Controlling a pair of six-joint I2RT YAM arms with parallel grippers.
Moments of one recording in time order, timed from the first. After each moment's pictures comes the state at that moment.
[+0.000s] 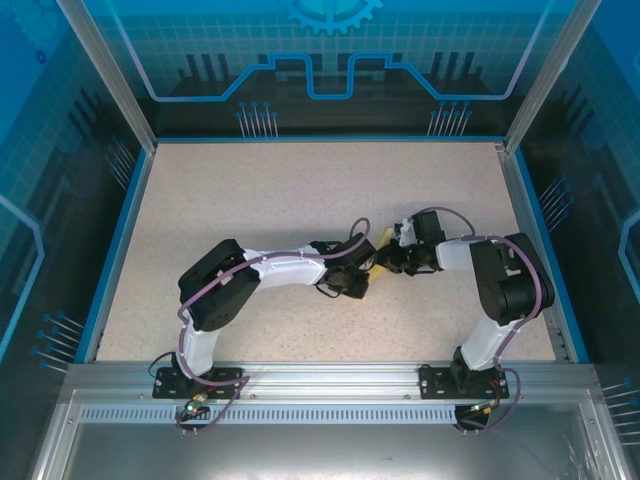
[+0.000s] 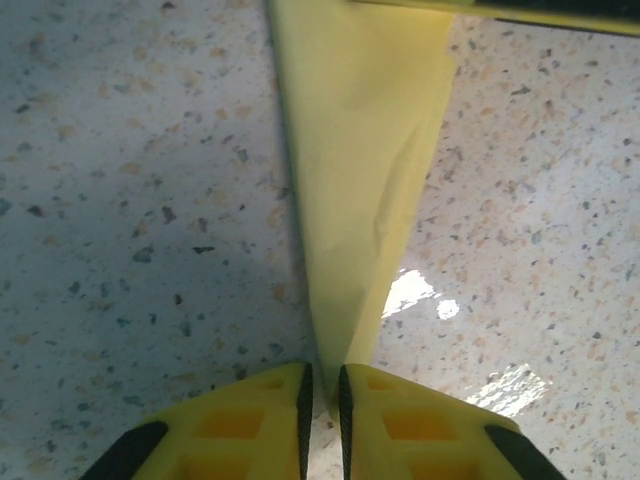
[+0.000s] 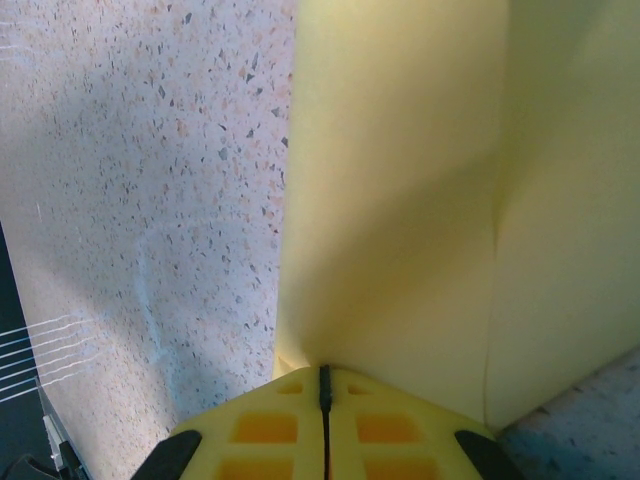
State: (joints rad) left arm -0.91 1.98 1.27 -0.45 0.07 -0.56; right arm 0.21 1.74 0.72 -0.03 -0.62 0.59
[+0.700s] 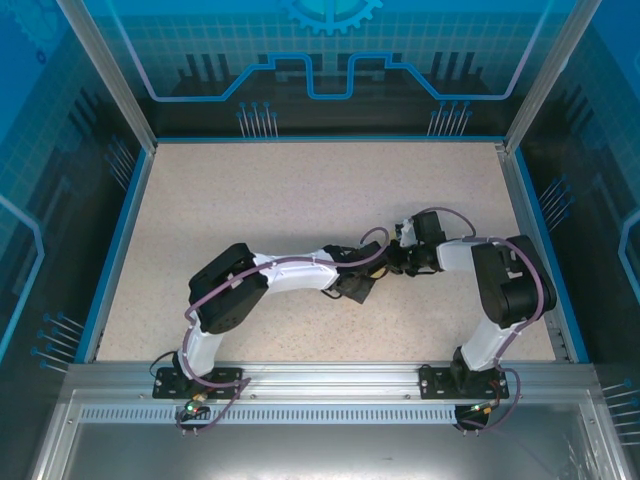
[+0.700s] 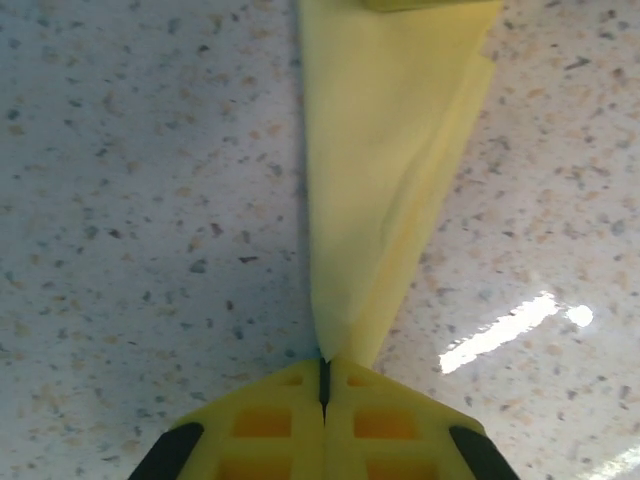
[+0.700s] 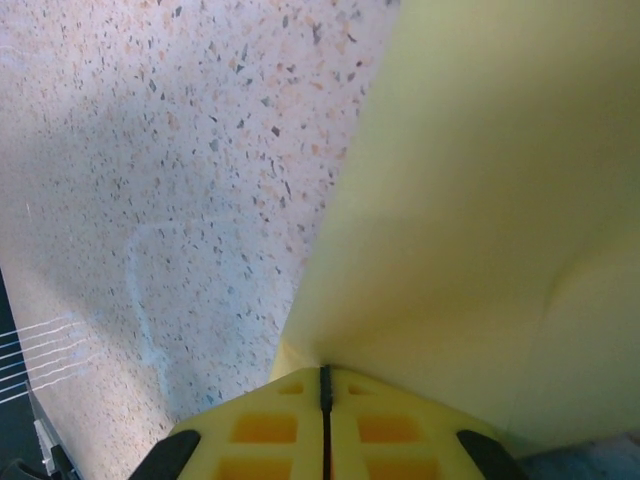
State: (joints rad) left arm -0.98 2.03 1.36 -0.59 -0.18 -0.45; right arm 0.21 1.72 0.71 -0.06 -0.59 0.58
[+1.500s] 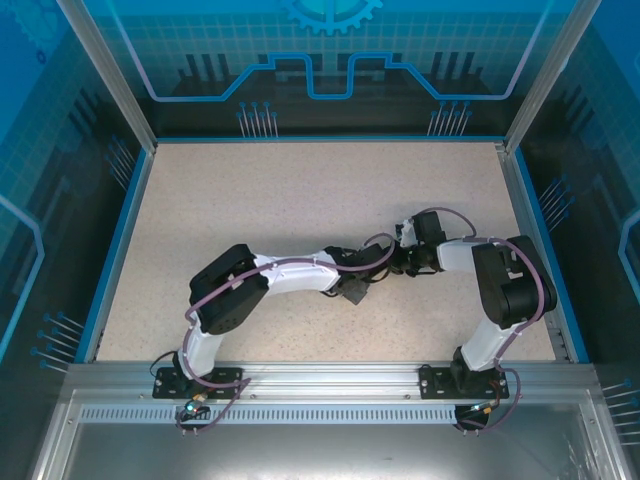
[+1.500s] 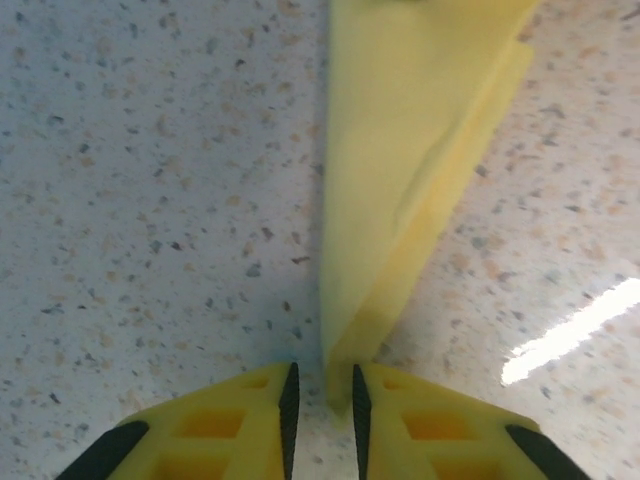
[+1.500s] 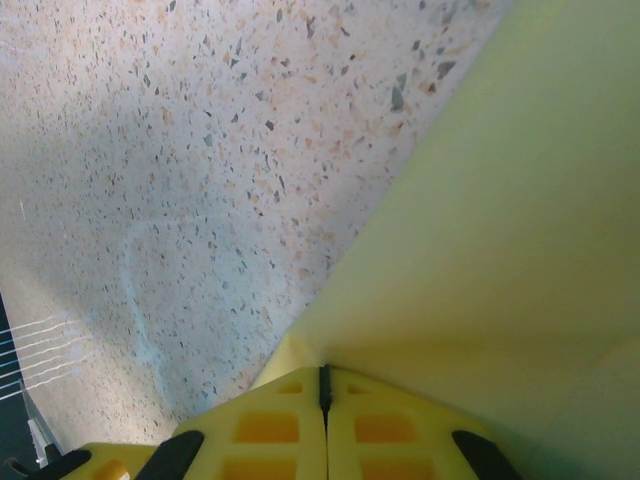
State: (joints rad) left arm -0.99 2.02 1.36 -0.62 -0.24 -0.33; right arm 0.21 1.72 0.71 -0.06 -0.59 0.57
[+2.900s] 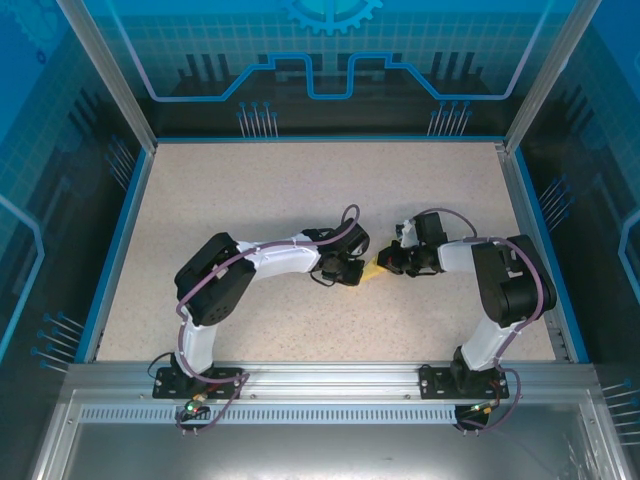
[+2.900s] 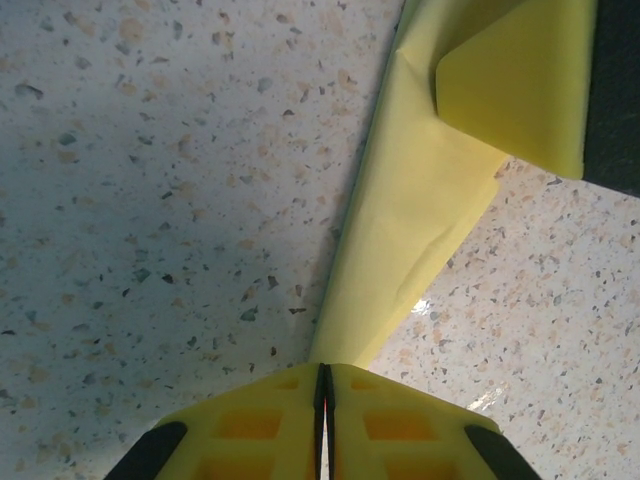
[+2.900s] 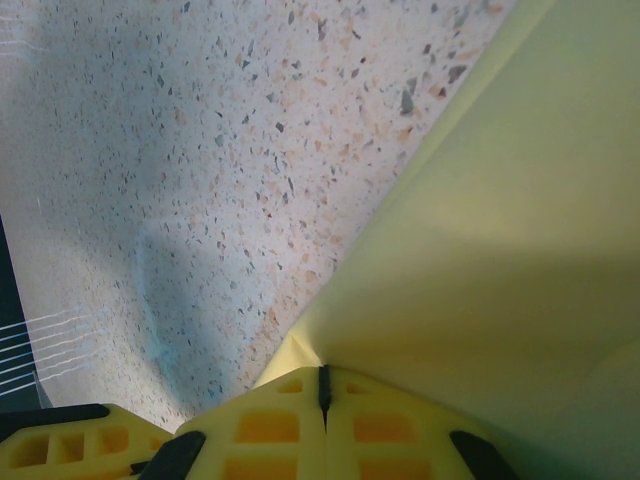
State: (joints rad) left arm -0.83 1.98 1.30 -0.48 0.13 -0.56; right arm 0.20 1.73 0.70 -0.02 -0.62 0.57
